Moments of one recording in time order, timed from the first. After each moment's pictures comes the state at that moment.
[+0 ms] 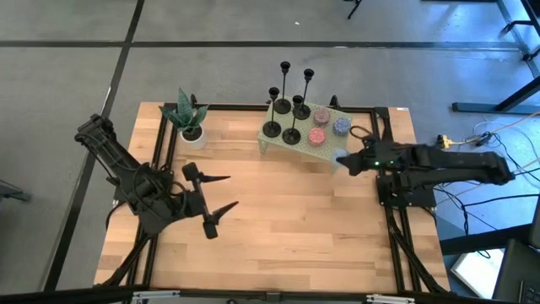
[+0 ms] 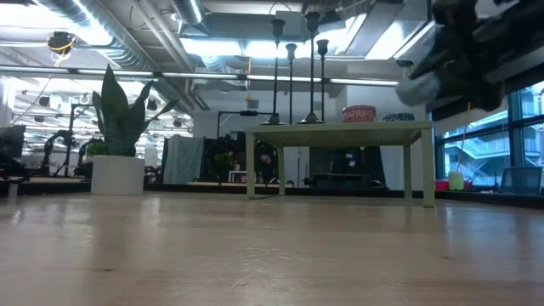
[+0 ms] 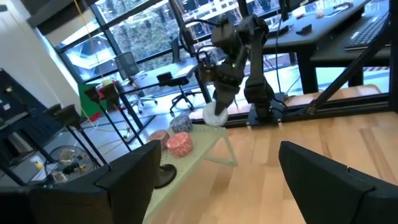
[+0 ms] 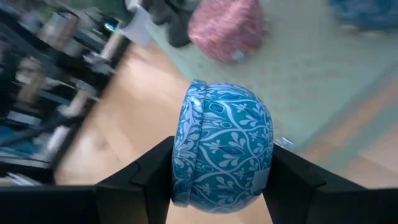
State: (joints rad) left arm -0.77 1.21 1.08 -0.11 -1.19 0.09; right arm -0.01 0.57 0.54 -0.56 0.28 1.02
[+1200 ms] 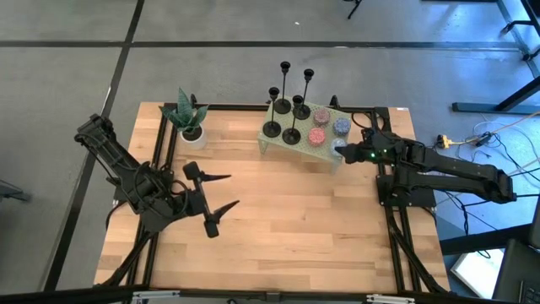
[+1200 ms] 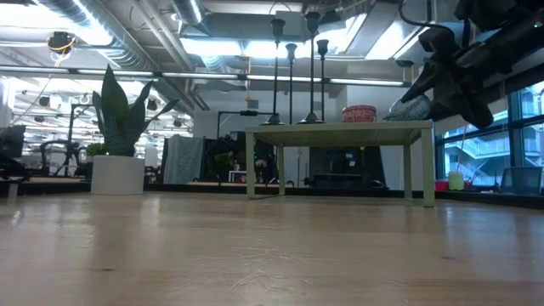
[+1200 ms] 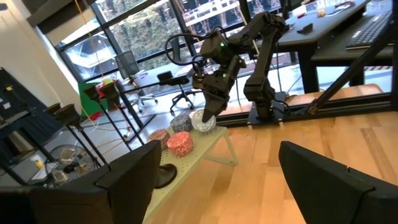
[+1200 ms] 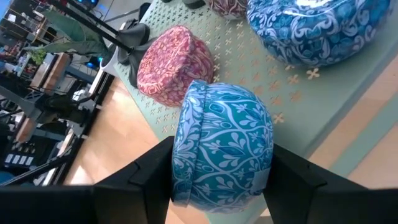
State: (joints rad) left arm -0.75 1.21 1.08 -0.11 -1.18 0.09; right arm -0.29 0.57 0.43 -0.41 0.14 0.95
